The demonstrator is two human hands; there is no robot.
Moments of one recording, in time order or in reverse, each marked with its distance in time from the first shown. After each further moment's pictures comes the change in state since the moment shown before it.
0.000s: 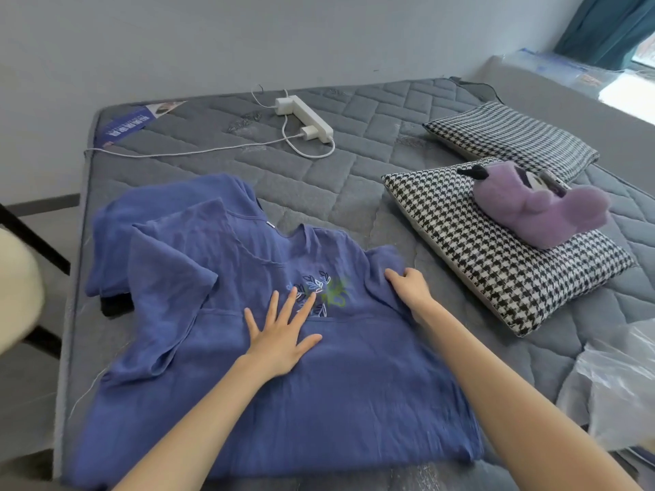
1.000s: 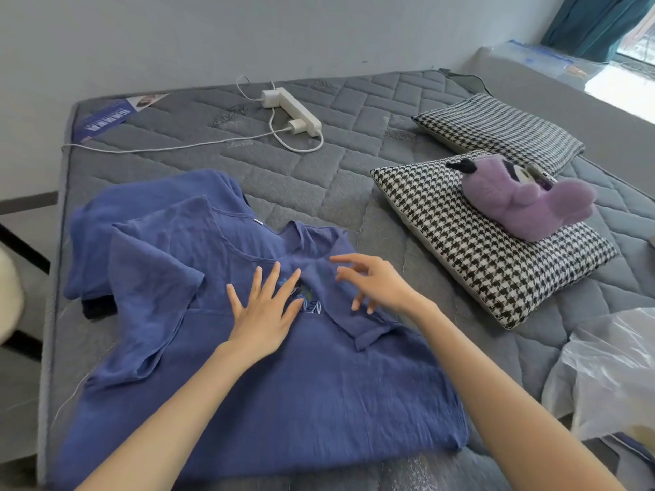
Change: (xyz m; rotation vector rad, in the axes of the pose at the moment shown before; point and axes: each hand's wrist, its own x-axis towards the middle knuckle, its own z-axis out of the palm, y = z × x) left_hand 0.003 0.000 -0.027 -0.085 0.214 0.008; right_hand -0.049 -0.036 0.001 -0.021 -0.408 -0.401
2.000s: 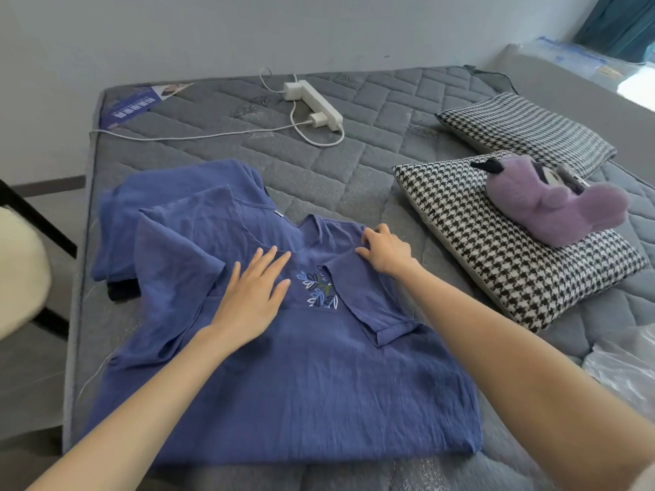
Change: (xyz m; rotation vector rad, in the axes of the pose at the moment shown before) left_hand -0.009 -0.029 -0.035 -0.110 0.133 0.050; right_hand 0.090 0.017 -0.005 -0.894 0.114 0.060
